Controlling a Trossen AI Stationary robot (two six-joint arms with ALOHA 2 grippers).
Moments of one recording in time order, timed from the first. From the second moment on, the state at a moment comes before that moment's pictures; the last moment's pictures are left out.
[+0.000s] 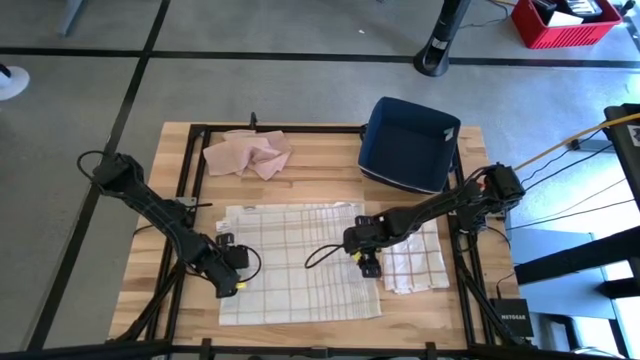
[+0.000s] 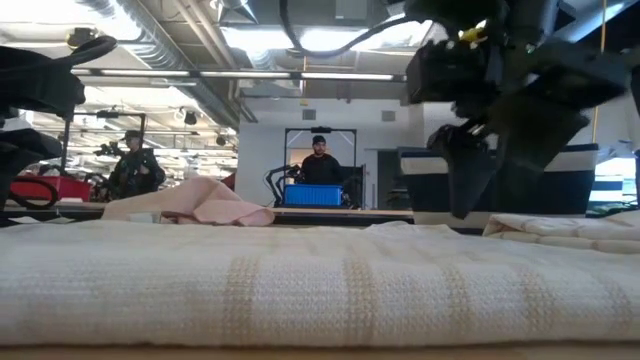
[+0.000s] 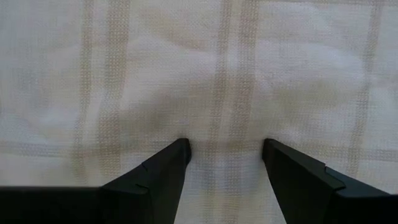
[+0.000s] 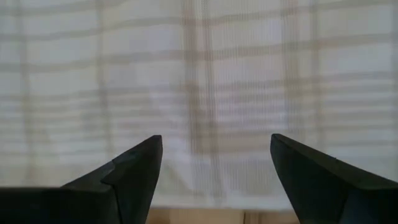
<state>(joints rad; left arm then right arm) -0.74 1.47 0.62 -0.54 -0.18 -0.89 0.26 1.71 1.01 -0.51 -0.08 0.21</state>
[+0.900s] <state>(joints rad) -0.73 1.37 0.56 -0.51 -0.19 -0.91 0.33 1.76 0.90 -0.36 0.06 0.21</state>
